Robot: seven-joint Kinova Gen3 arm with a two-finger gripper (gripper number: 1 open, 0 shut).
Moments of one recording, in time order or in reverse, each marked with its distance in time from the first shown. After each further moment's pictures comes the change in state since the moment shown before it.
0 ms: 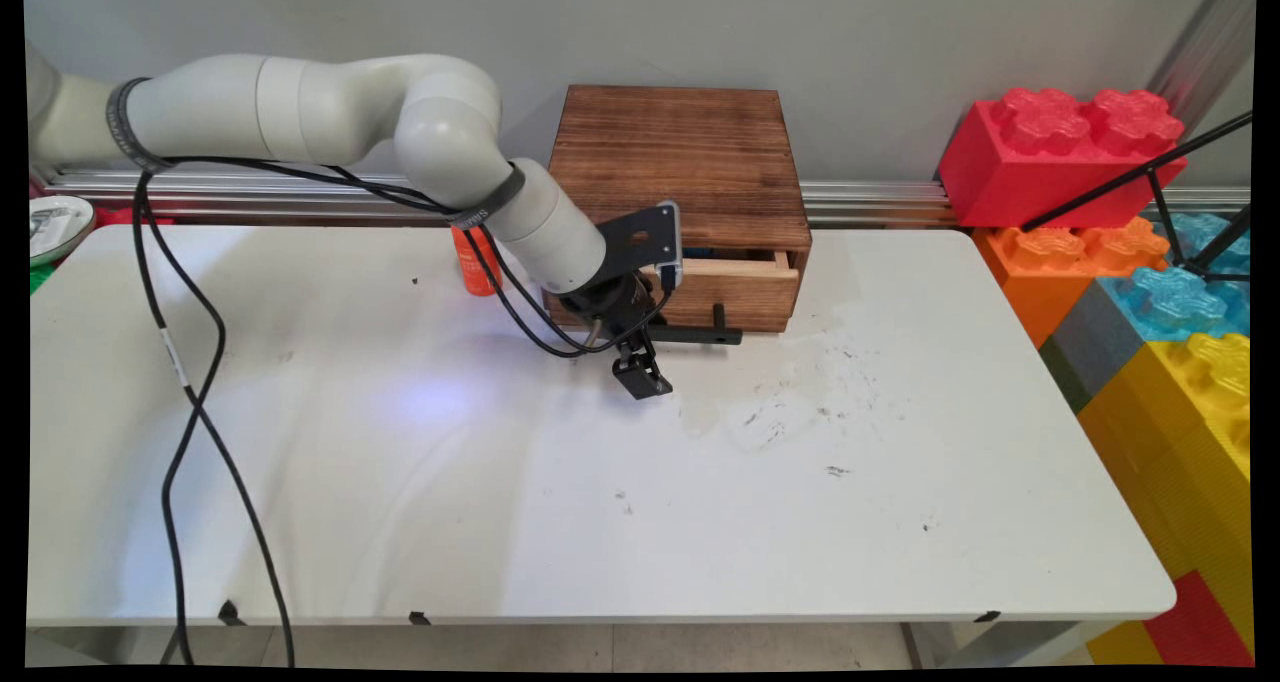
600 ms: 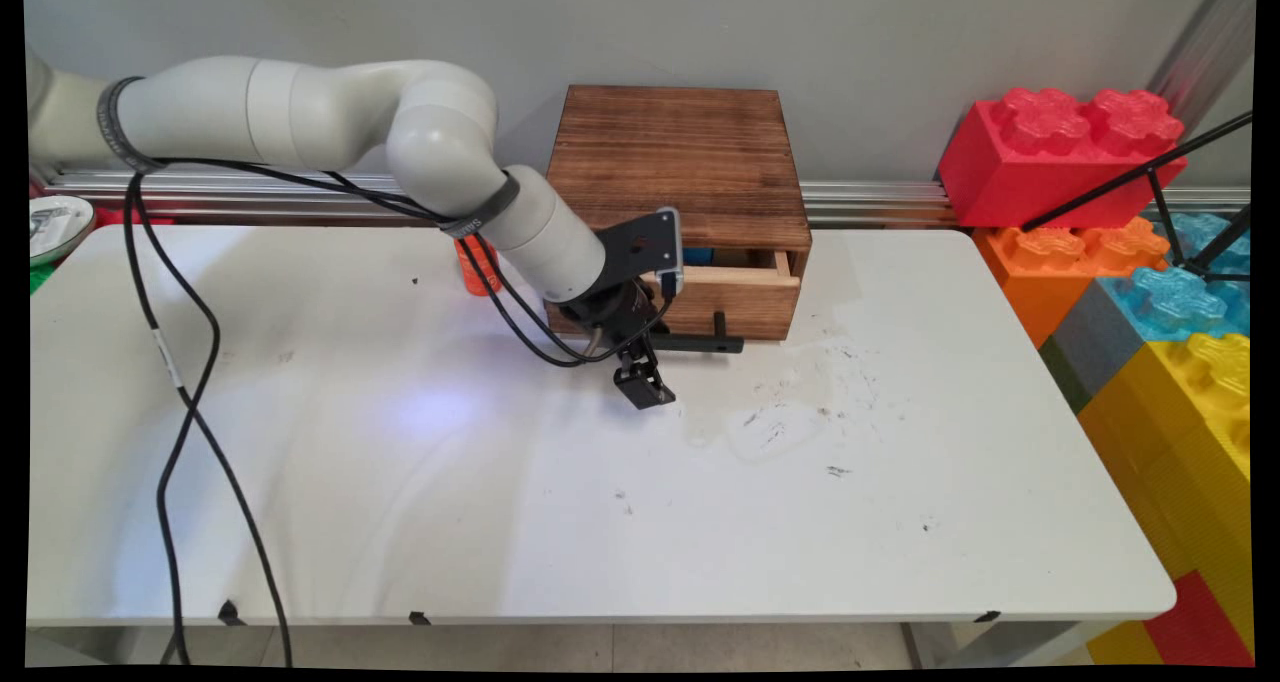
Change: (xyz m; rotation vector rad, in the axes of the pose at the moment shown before) arm 0.000 0.013 -0.003 -0.011 0.013 -0.008
